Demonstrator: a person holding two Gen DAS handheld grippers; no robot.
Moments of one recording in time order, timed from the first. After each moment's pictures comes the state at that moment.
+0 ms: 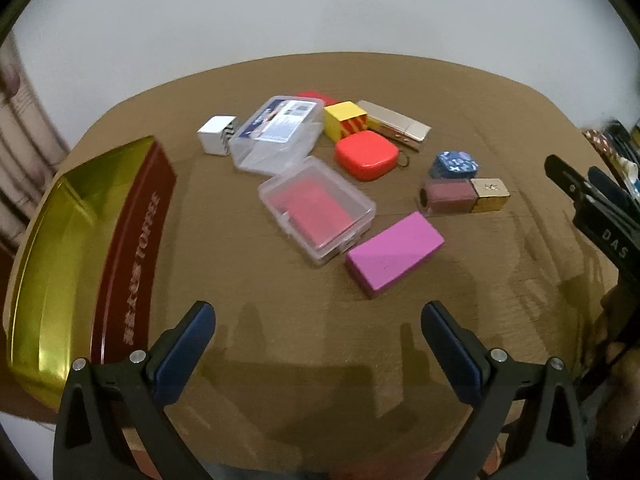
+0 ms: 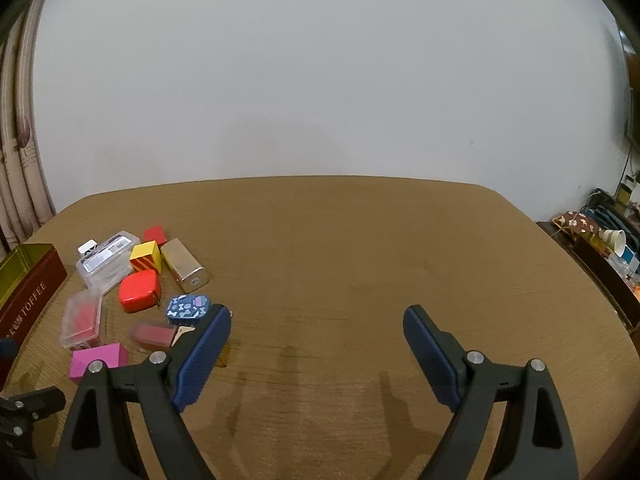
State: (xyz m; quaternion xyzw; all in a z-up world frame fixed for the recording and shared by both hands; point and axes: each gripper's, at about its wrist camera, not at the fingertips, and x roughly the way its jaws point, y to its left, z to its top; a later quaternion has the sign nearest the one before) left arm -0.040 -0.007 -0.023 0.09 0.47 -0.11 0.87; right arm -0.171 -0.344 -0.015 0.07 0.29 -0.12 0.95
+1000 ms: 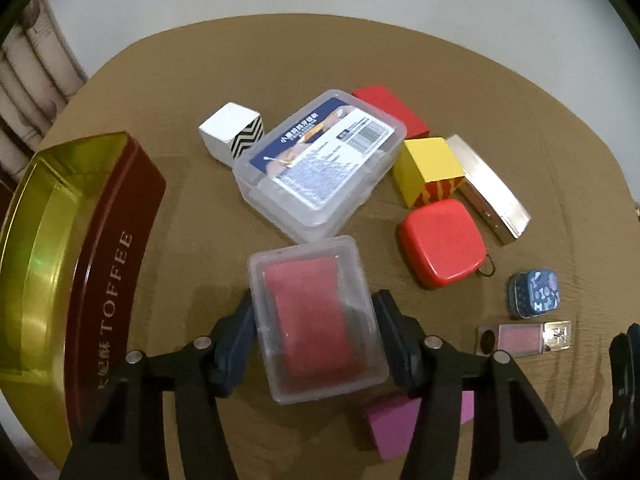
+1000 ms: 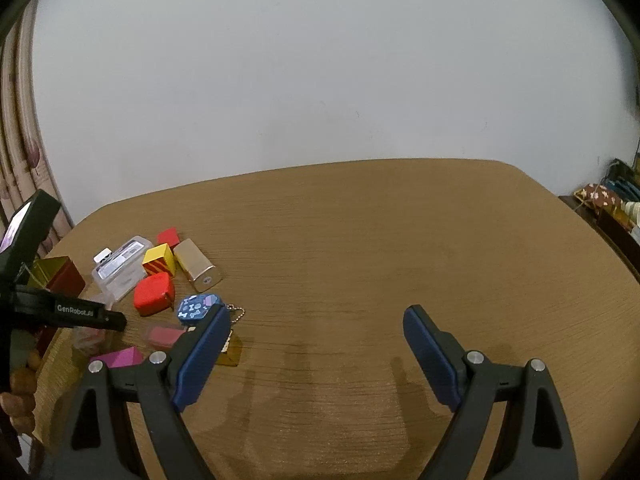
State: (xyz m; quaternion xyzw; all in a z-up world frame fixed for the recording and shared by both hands) left arm 0.060 -0.031 -0.016 0.01 0.56 -0.01 0.83; right arm -0.169 -0.358 -0.021 0.13 0.30 -0.08 0.94
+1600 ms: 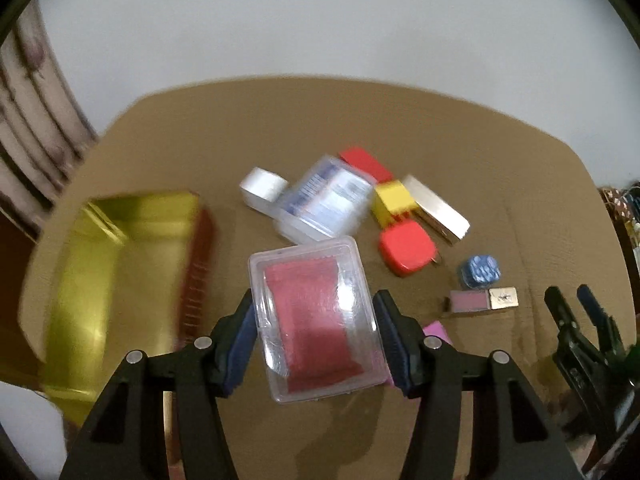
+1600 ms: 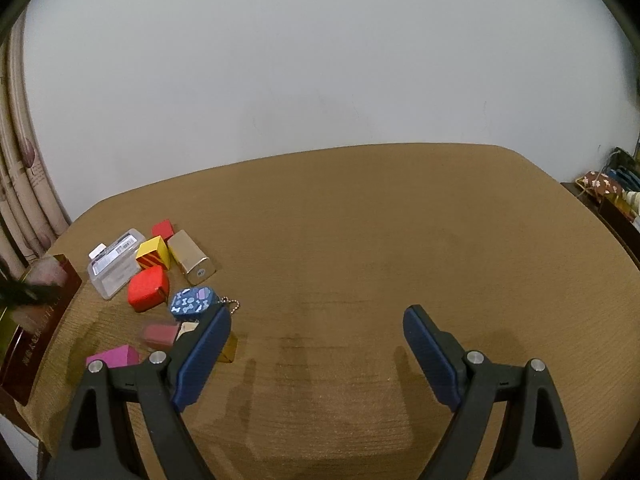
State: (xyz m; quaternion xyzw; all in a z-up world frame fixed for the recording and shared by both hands) left arm -0.019 -0.025 0.089 0.05 0.49 -0.05 0.87; right arm -0.166 -0.359 -0.028 0.13 0.32 -0.08 0.93
